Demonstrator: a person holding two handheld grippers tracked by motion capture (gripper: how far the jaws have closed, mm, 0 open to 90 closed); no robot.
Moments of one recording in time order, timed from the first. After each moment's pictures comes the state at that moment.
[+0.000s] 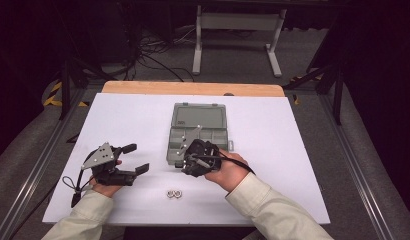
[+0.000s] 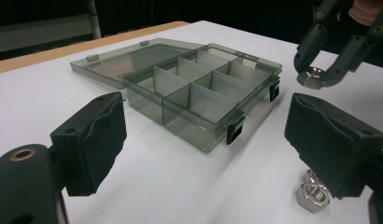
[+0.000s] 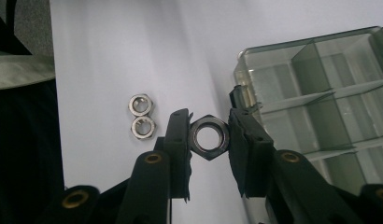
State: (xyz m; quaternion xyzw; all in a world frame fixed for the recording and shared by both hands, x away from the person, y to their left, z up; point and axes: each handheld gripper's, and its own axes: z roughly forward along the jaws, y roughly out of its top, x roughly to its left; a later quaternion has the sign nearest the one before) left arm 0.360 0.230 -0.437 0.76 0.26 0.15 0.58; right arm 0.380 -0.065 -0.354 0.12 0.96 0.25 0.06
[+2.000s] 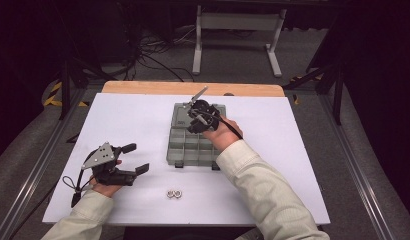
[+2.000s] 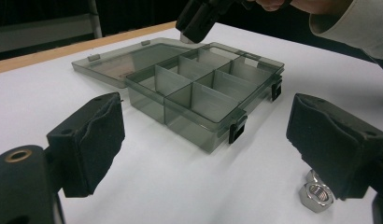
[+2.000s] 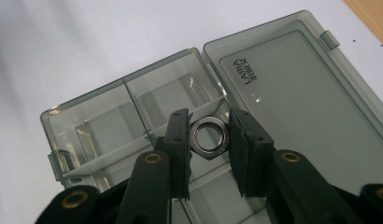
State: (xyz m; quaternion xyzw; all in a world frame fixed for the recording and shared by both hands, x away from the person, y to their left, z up) left arm 0.361 0.231 -0.438 0.76 0.25 0.15 0.58; right arm 0.501 -0.072 -0.363 0.24 0.93 0.26 0.10
